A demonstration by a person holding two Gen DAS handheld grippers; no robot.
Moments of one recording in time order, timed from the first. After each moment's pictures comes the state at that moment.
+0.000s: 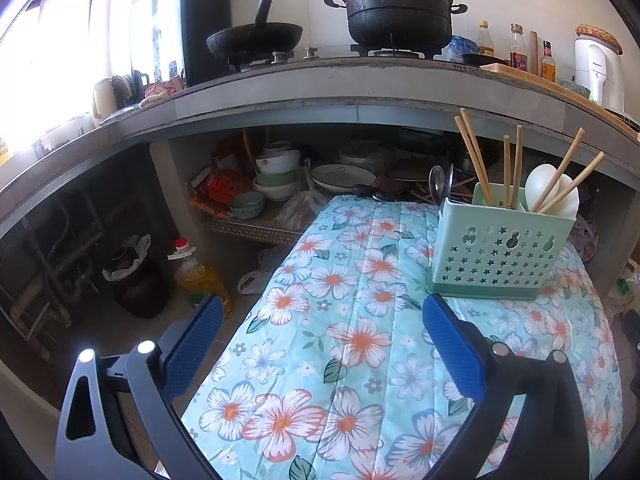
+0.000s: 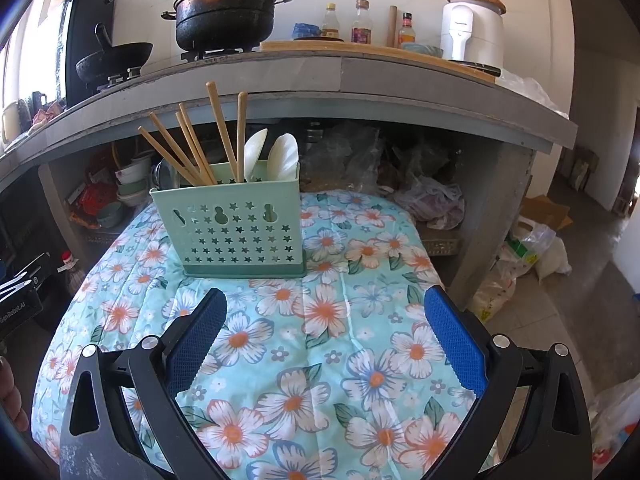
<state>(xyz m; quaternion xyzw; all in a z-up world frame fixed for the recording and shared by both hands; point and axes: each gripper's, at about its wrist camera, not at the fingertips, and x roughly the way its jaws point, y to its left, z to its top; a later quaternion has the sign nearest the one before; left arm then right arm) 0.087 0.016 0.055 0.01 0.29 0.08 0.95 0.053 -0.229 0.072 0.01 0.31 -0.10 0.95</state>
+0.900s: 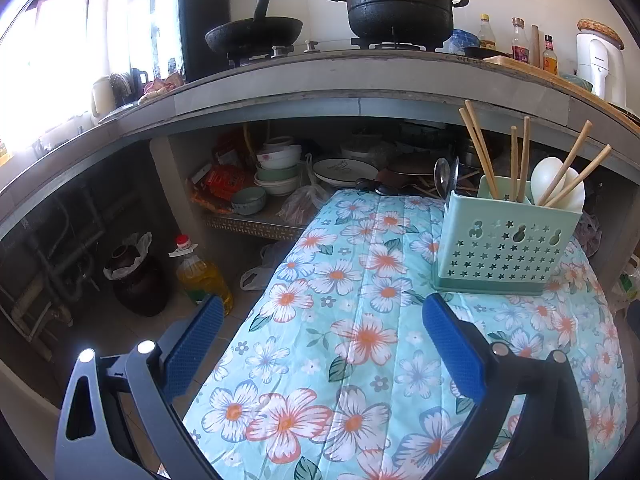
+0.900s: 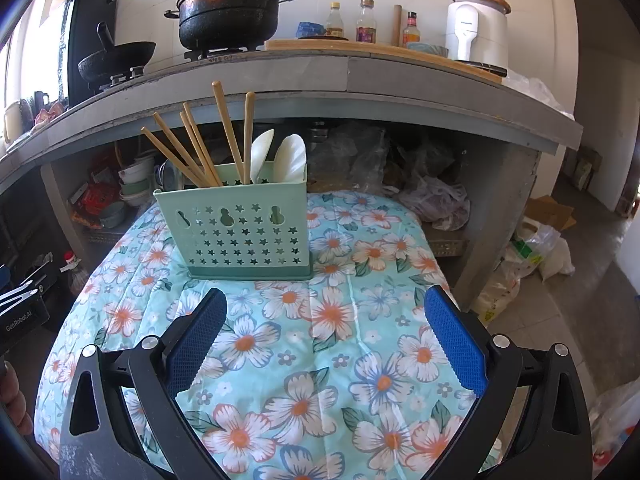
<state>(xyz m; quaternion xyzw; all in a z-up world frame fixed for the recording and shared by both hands) 0.093 0.023 0.050 0.01 0.30 0.09 0.95 0.057 -0.225 0.073 0.01 0.31 -0.09 0.95</state>
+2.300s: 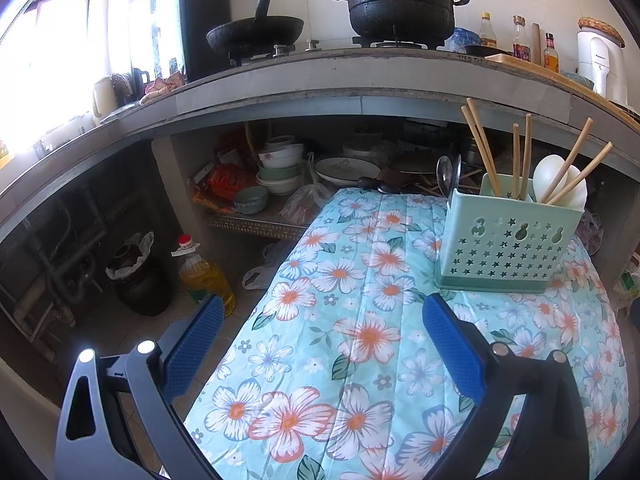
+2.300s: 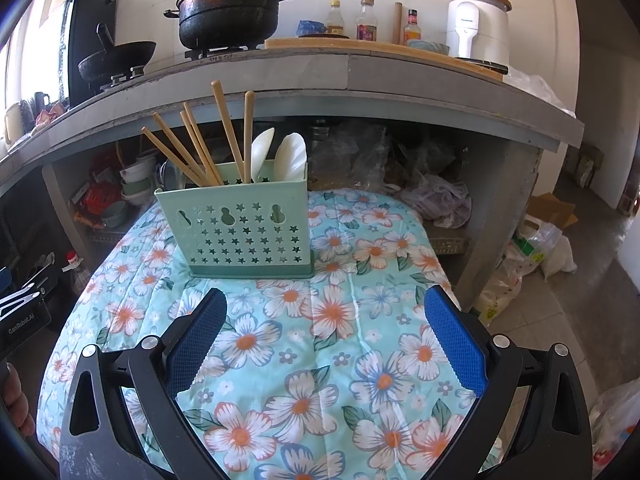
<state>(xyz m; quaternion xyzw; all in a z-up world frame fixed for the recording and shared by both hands) 0.094 0.025 0.048 0.02 0.30 0.09 0.95 0.058 -0.224 0.072 0.01 0.31 -0.09 0.95</state>
